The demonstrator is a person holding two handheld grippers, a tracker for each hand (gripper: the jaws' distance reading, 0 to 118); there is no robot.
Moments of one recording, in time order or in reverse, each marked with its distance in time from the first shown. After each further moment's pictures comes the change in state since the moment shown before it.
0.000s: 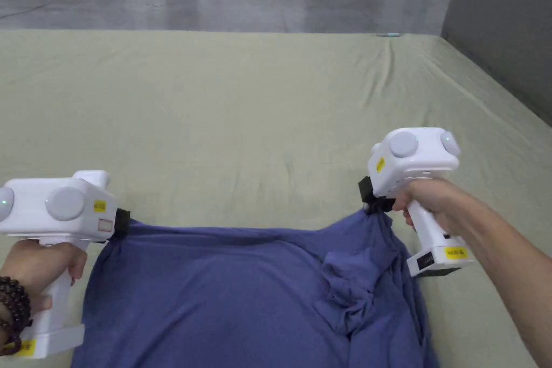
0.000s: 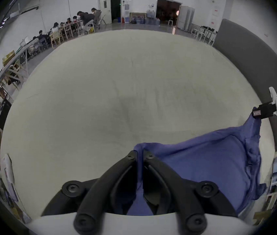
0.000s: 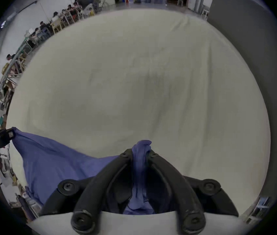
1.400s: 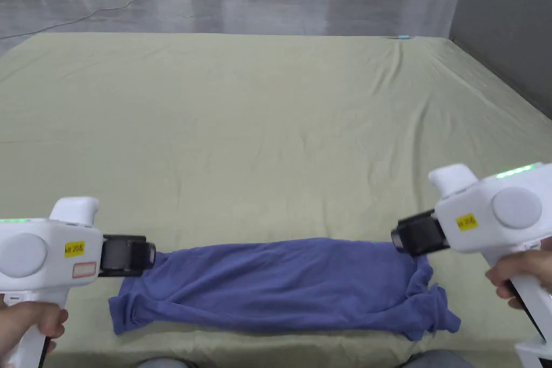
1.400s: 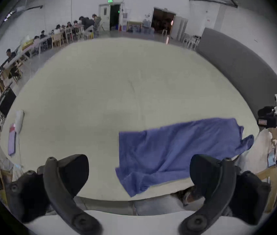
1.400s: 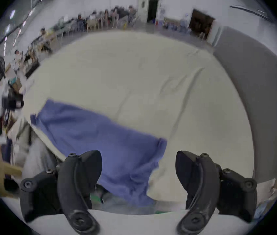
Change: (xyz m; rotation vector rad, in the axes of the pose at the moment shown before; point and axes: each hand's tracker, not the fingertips) left arm 0.001 -0.201 0.191 0.118 -0.069 0.009; right arm -0.039 -0.267 0.196 0.253 0.014 0.224
